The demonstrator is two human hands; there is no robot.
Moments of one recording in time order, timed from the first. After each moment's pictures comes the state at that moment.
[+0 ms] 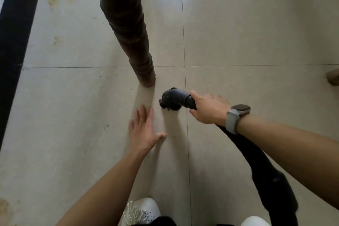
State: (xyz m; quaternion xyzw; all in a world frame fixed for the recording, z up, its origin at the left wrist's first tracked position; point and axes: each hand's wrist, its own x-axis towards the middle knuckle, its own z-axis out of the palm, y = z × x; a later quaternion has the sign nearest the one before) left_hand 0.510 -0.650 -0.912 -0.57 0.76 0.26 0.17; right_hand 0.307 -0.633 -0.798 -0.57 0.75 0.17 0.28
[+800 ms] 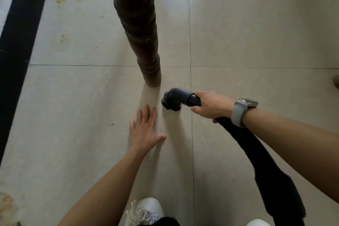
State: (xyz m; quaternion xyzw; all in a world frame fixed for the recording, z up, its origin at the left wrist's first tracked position) left_hand 0.523 -0.657 -0.906 -0.54 0.77 0.26 0.20; right_hand 0.307 -0.653 -0.788 -0.52 0.75 0.14 0.40
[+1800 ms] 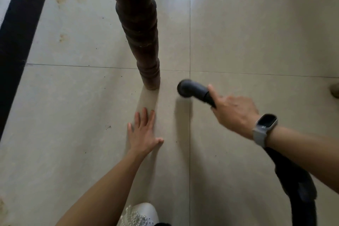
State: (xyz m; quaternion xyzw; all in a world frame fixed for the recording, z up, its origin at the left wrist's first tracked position) left_hand 0.518 -0.657 -0.907 -0.55 0.76 0.27 0.22; right_hand 0.270 -0.622 -0.789 -0.64 0.74 0.16 0.13
